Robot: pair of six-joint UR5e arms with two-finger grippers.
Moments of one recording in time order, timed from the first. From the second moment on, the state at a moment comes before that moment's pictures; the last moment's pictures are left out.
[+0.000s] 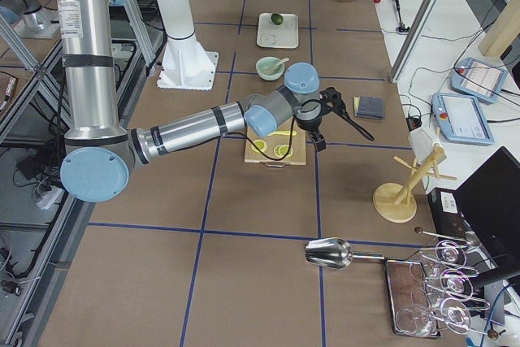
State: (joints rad) left arm -1.57 -1.44 -1.71 -1.58 -2.42 0.06; right arm 1.21 -1.52 1.88 -1.23 2.29 0.35
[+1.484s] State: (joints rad) left arm -1.57 -1.44 -1.73 -1.58 -2.43 0.06; right arm 0.49 -1.29 1.80 -1.23 1.64 0.95
